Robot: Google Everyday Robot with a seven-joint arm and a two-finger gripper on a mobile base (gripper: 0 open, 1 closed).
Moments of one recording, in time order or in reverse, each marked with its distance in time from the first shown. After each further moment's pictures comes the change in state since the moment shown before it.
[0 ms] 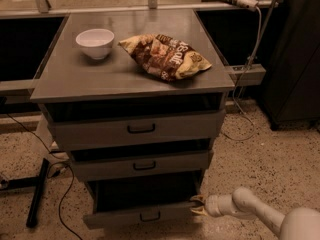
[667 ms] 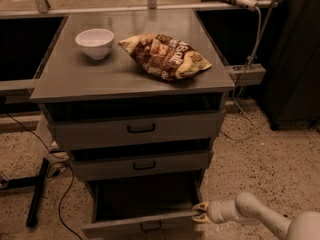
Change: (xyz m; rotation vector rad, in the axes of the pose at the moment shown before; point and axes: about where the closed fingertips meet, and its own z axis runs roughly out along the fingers) arm 0.003 0.018 -0.011 -0.019 0.003 -0.012
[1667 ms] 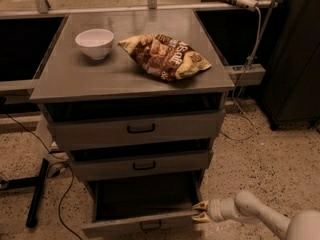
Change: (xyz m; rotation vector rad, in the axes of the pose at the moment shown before) arm -0.003 0.000 -0.003 0.000 0.000 0.000
